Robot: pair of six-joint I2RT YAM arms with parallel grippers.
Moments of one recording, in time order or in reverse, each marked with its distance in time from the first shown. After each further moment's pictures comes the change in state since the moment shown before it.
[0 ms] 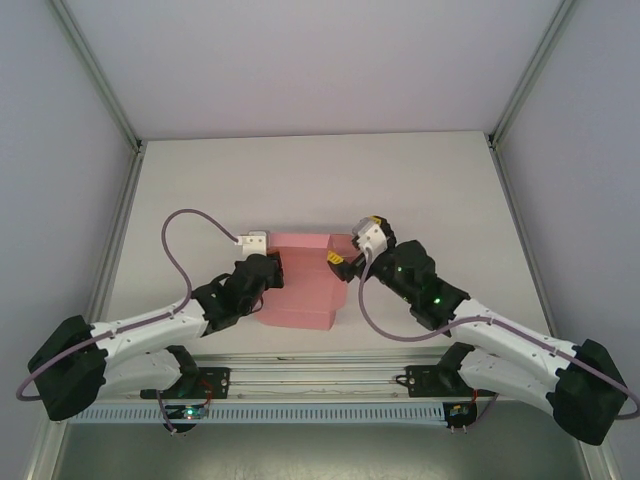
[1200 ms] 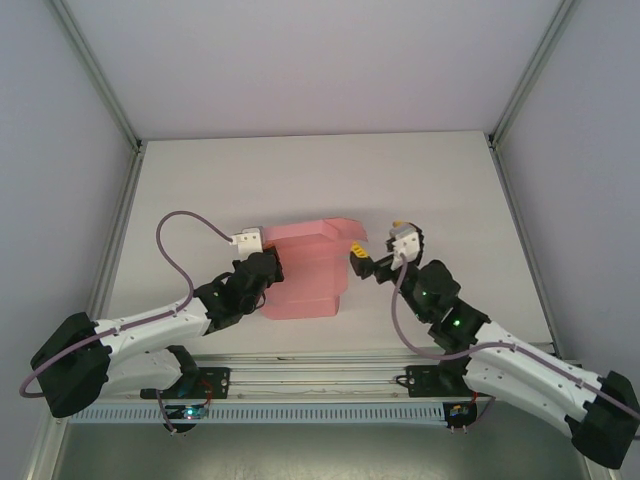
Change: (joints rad) left arm 0.000 0.034 0.009 0.034 -0.098 -0.085; right arm 0.004 -0.292 -0.127 -0.018 0.266 0.230
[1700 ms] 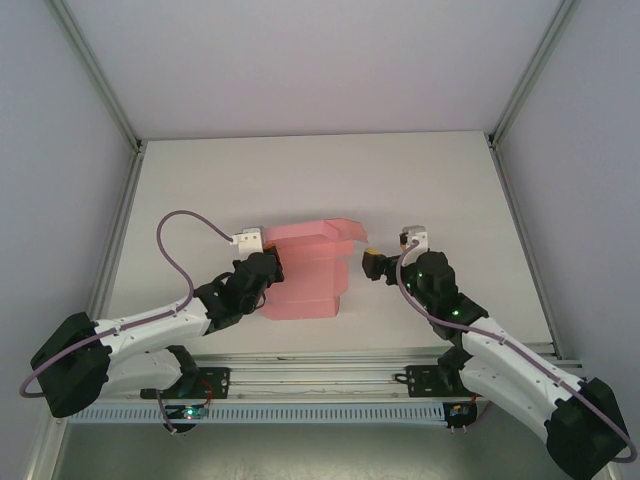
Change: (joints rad) left arm 0.000 0.000 0.000 0.001 0.004 0.008; right arm -0.242 0.130 -0.047 -0.142 -0.286 0.272
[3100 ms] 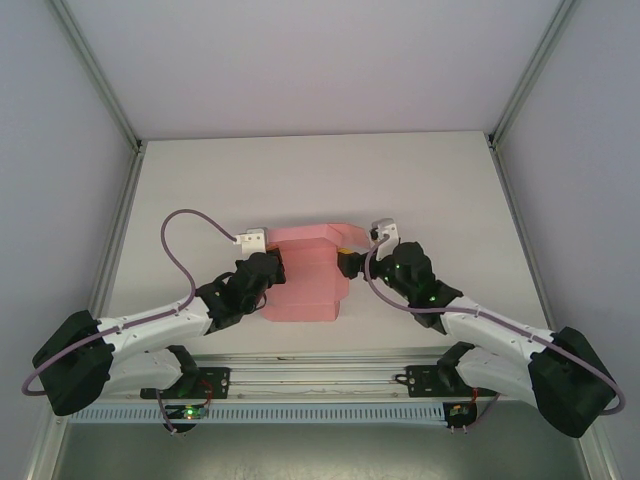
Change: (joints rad) left arm 0.000 0.016 0.000 0.009 0.042 0.018; right arm 0.116 0.268 0.085 0.222 -0.034 -0.059
